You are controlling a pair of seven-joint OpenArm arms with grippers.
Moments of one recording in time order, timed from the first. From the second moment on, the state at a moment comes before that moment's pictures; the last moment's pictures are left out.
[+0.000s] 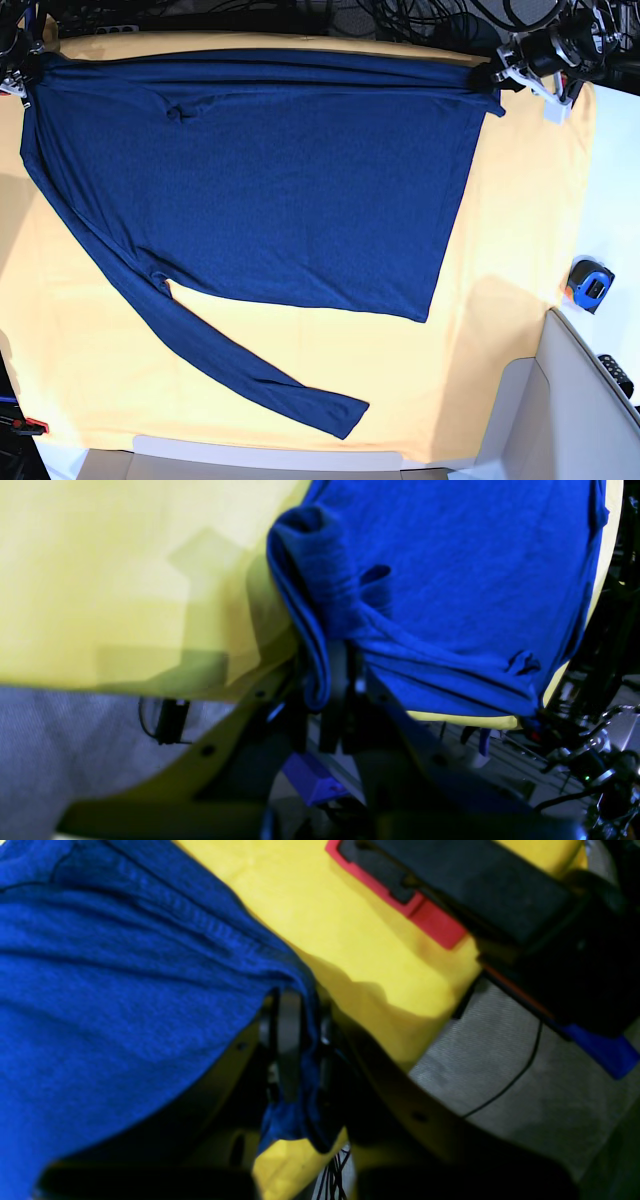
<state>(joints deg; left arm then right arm) 32.7 -15.6 -32.0 100.7 -66.4 -8.9 72.1 -26.8 16.6 53.2 96.0 48.0 -16.4 -64.7</state>
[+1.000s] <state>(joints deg) 32.6 -15.4 -32.3 100.7 -66.2 -8.8 71.9 -33.2 17.1 53.2 96.8 49.1 -15.6 -63.1</state>
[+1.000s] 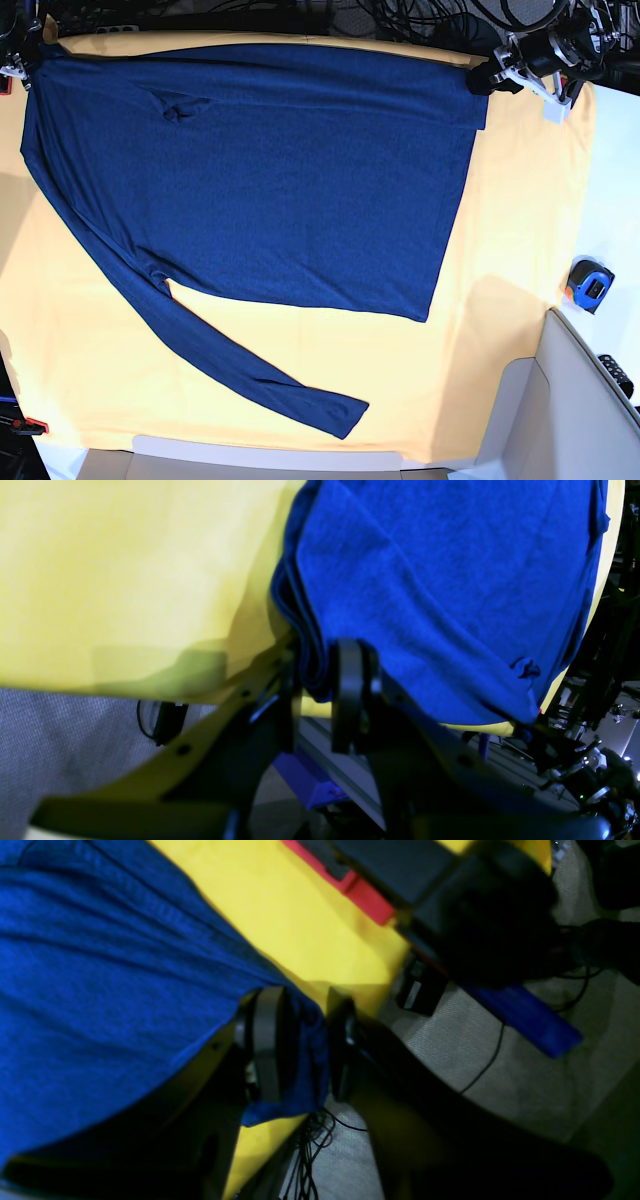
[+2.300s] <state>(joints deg) 32.5 -15.5 -32.4 100.7 -66.4 -8.8 72.1 -34.6 16.6 53.1 113.2 47.0 -17.0 -65.8</state>
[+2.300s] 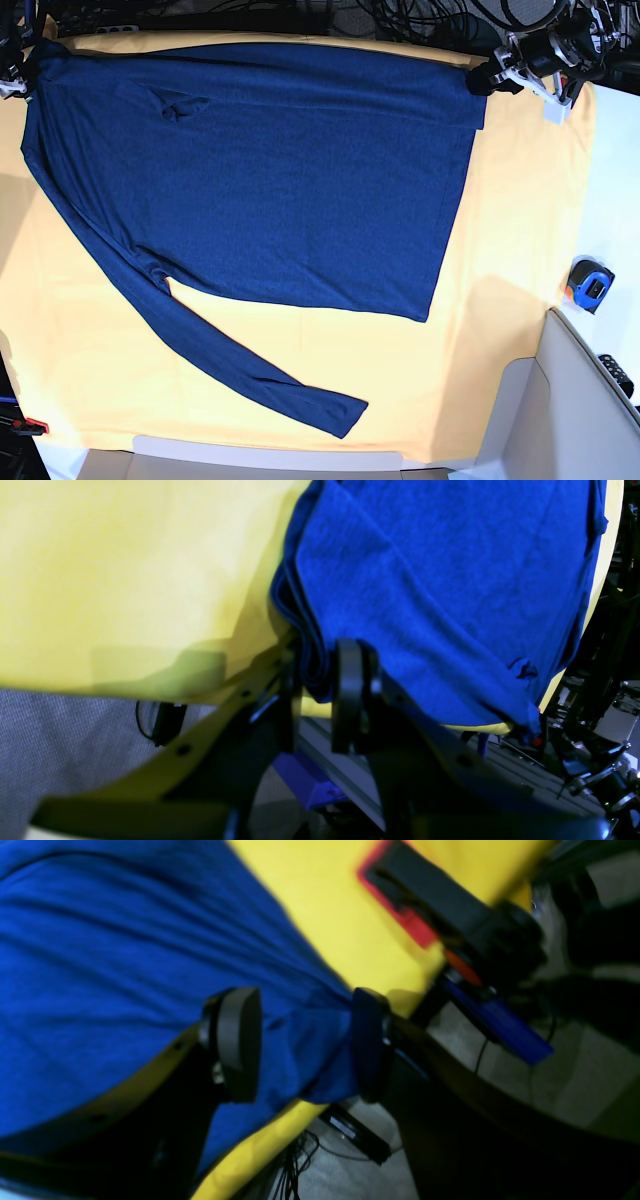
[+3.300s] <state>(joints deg) 15.8 -18.8 -39.4 100.4 -66.0 -8.9 76.1 -15.3 10.3 52.7 103.7 53.1 -17.2 -65.7</state>
